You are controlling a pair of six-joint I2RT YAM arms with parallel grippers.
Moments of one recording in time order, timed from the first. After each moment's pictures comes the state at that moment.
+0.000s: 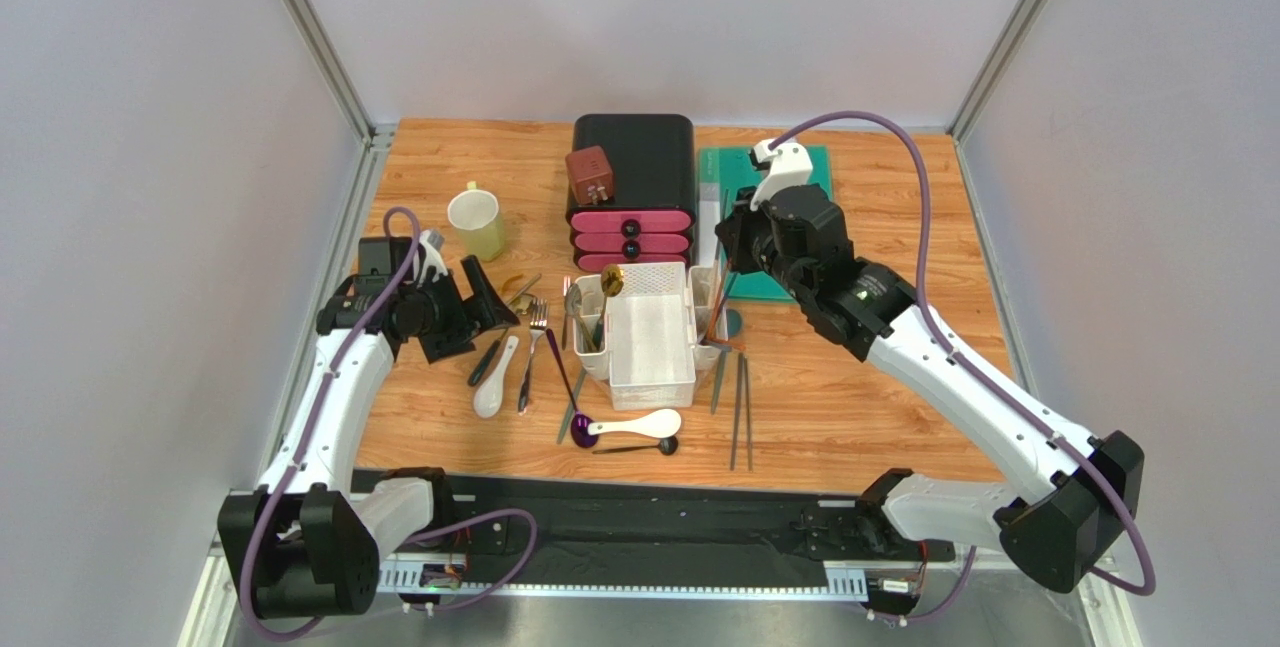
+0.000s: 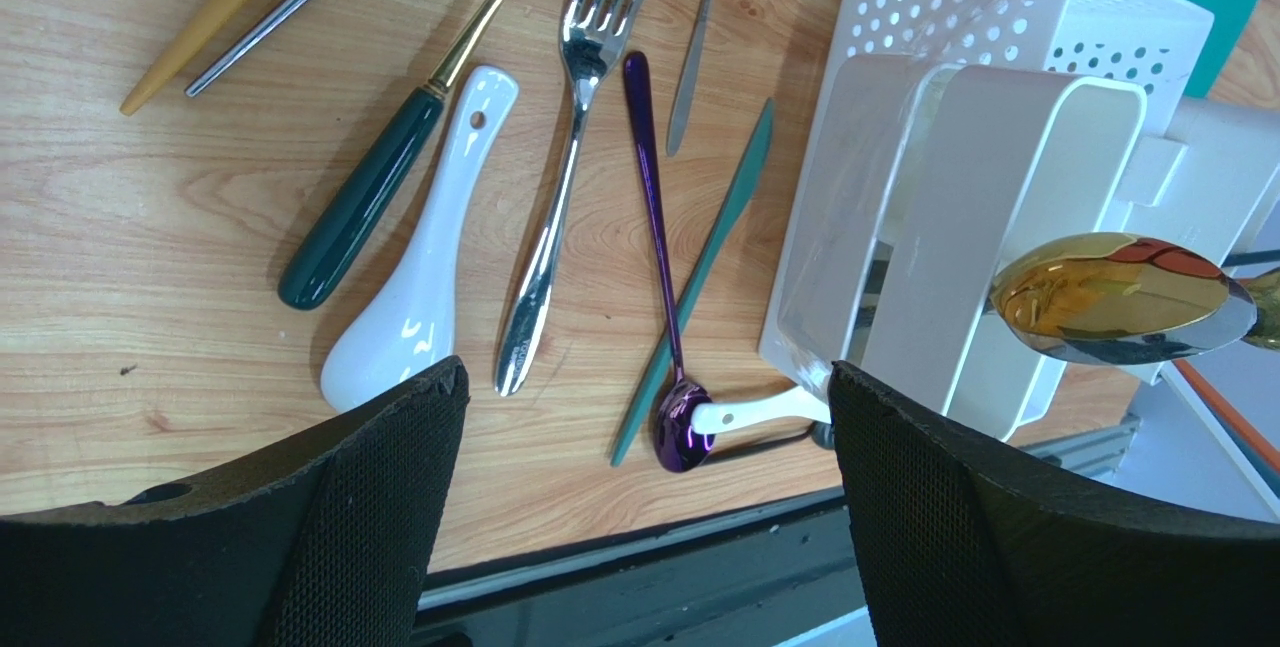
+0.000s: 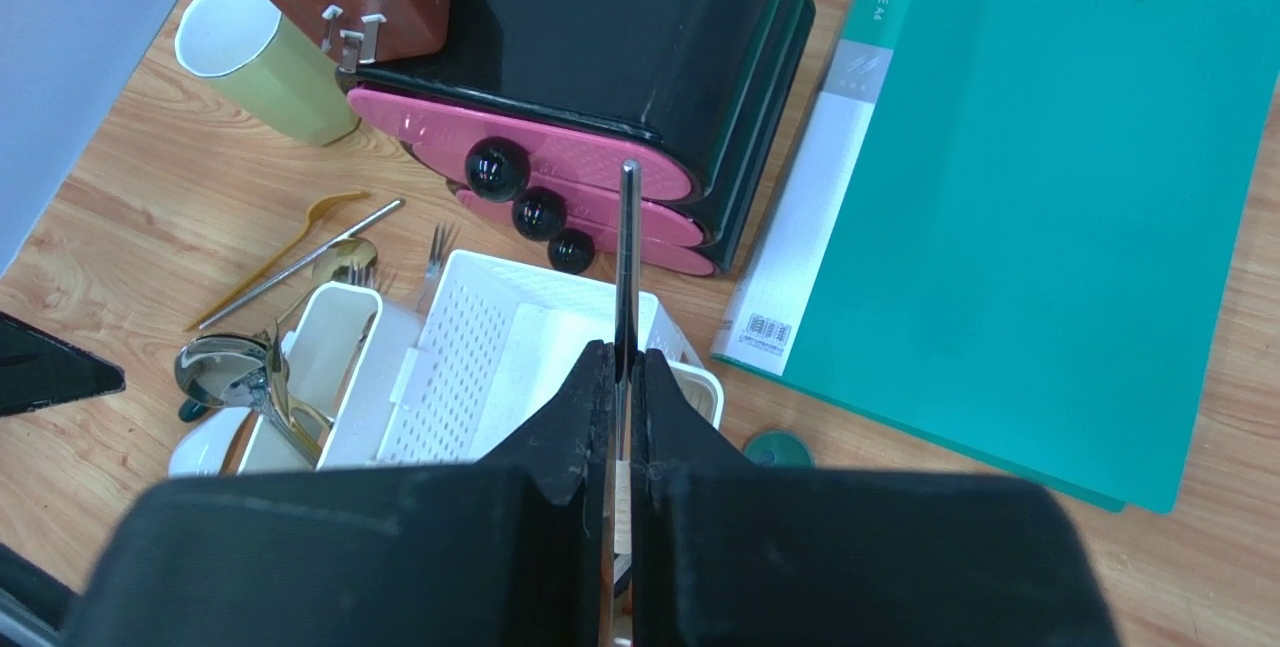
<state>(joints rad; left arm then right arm) 0.05 1.06 0.82 -0.74 0.41 -0.44 0.67 1.20 1.14 -0.32 0.23 0.32</state>
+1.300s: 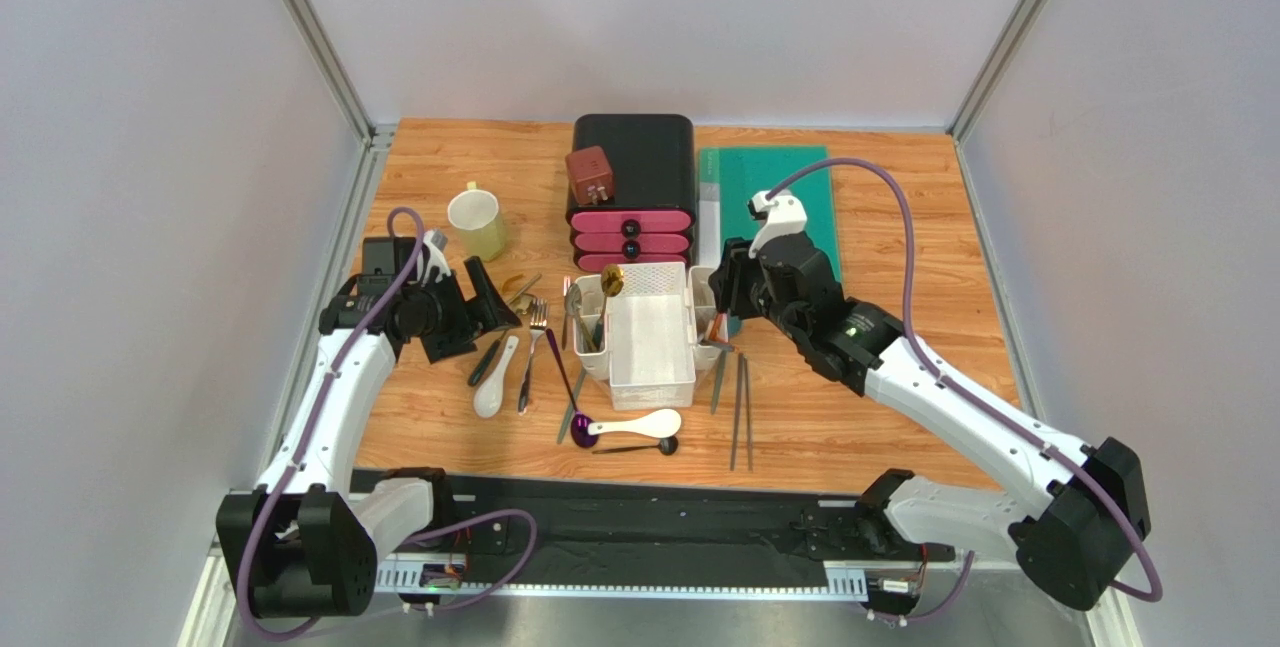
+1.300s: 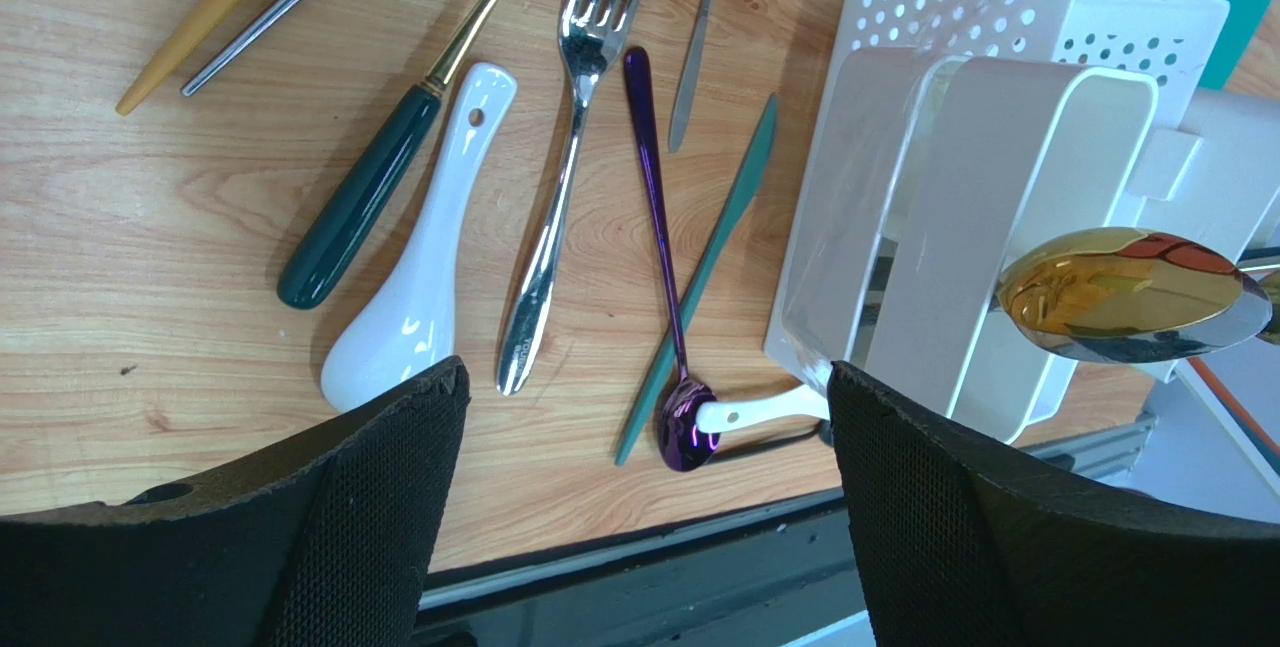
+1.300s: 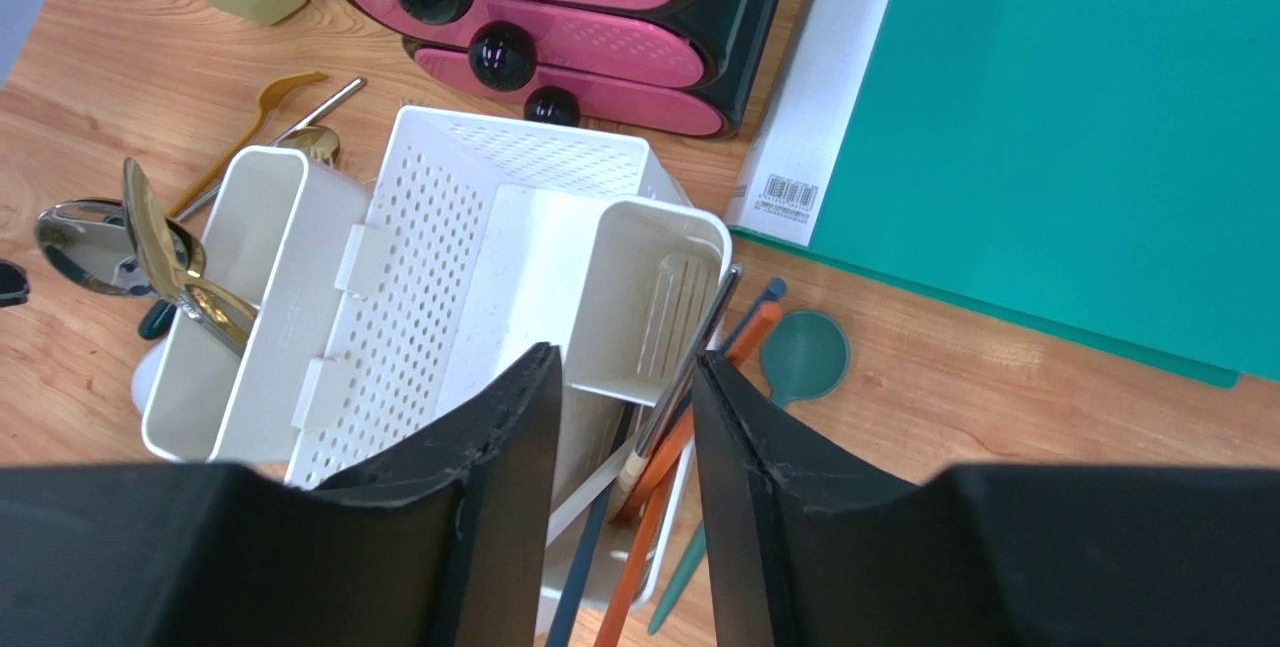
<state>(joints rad) 0.03 1.06 0.82 -0.74 0.40 -0.44 0.71 1.13 0.90 -0.24 0.24 0.41</state>
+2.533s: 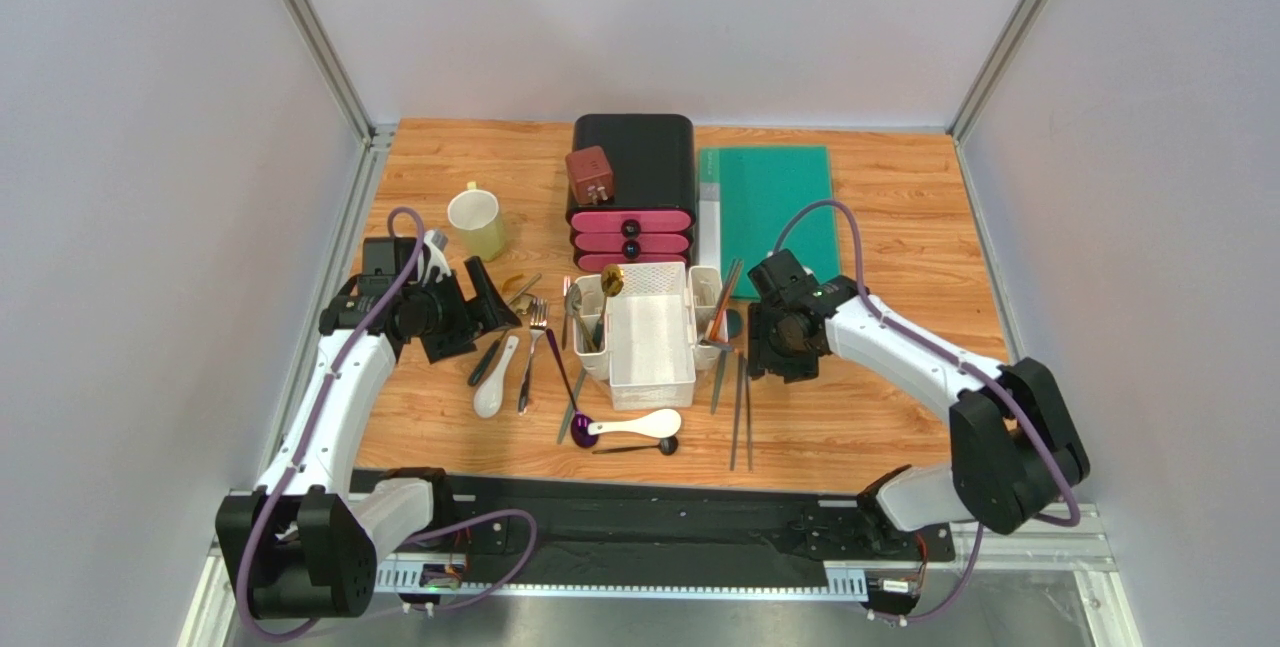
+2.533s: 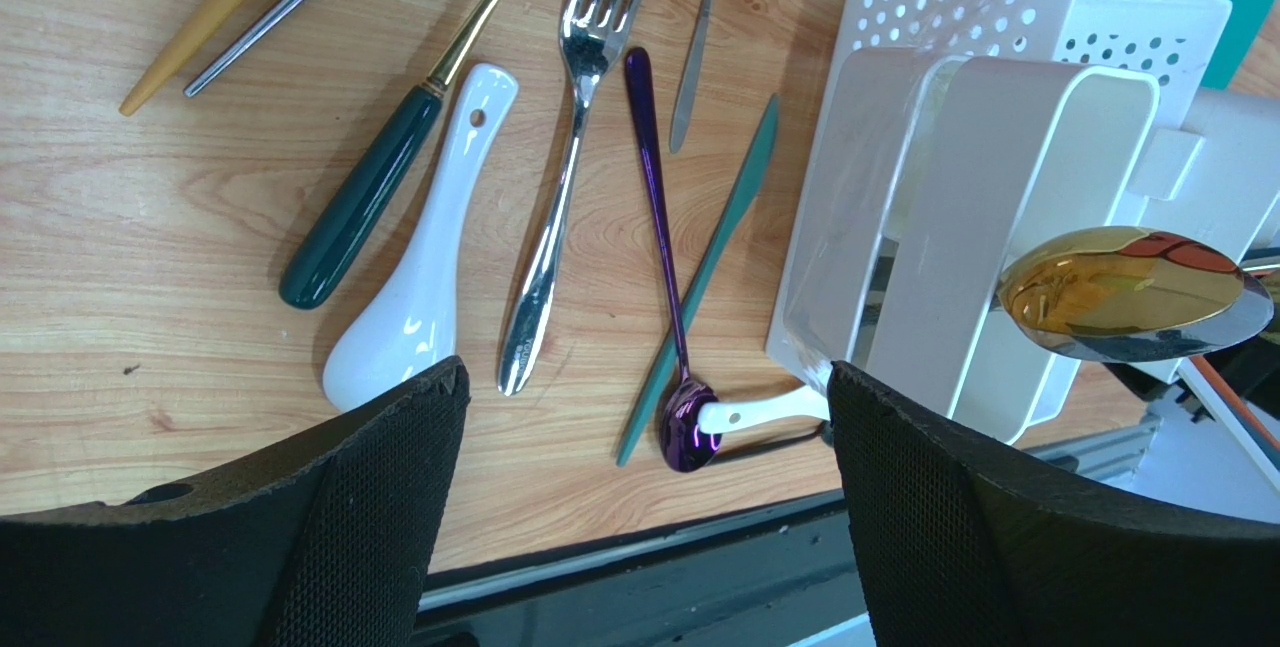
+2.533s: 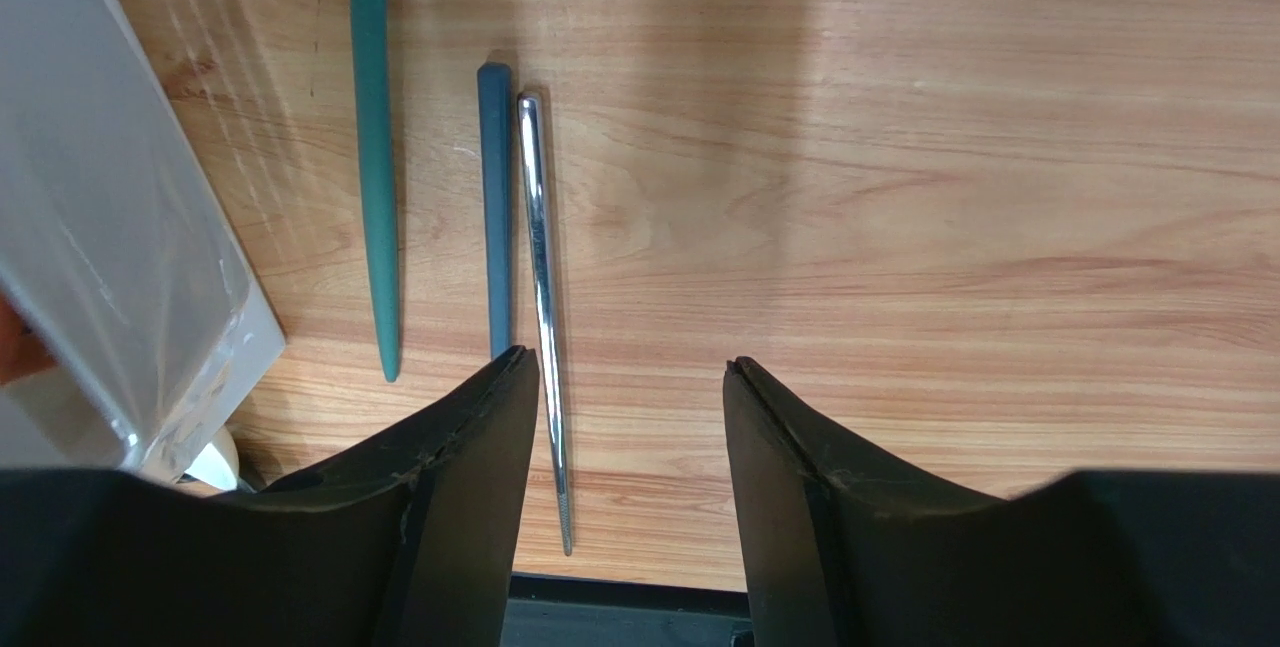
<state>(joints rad) 0.02 1.06 0.82 -0.74 0.39 -0.44 0.54 1.39 0.88 -0.75 0.09 0.57</state>
